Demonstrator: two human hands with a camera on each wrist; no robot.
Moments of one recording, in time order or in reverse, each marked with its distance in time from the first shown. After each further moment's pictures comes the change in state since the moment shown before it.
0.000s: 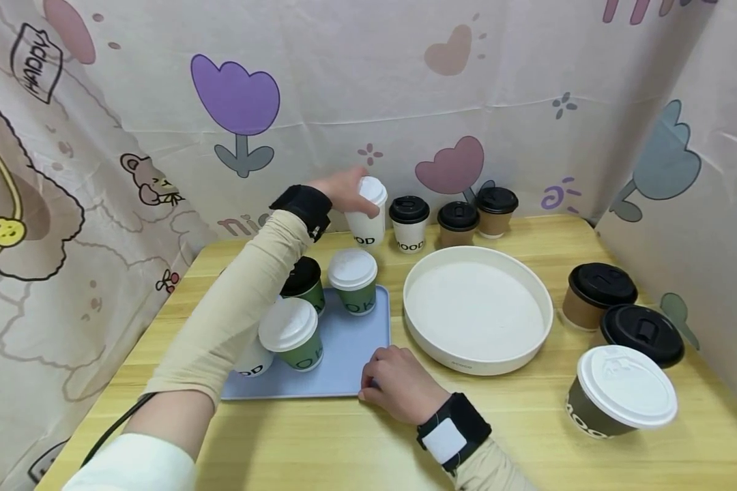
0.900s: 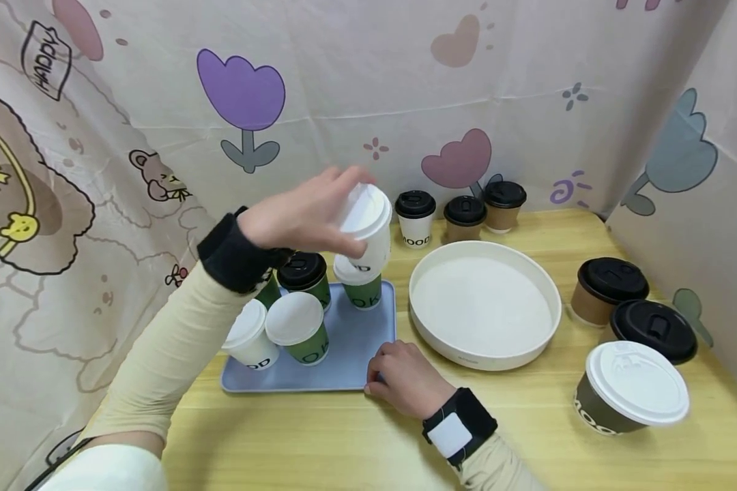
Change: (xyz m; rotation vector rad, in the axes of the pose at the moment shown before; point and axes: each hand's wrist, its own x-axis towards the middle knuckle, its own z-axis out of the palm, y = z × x) left_hand -0.133 0.028 -0.010 0.161 0.100 0.282; right_hand -0.001 0.001 -0.001 -0.005 0.028 -0.030
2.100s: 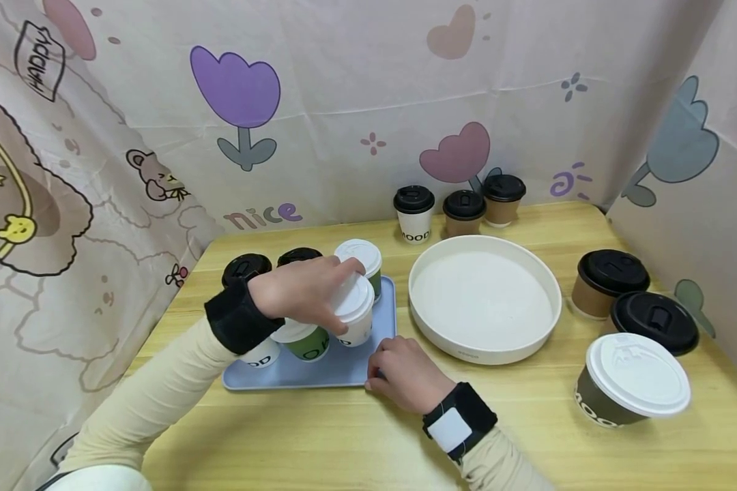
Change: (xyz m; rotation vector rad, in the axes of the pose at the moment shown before) left_hand -0.031 -0.013 0.080 0.203 -0.289 -0.040; right_hand 0.000 0.004 0.001 0.002 0.009 -0.007
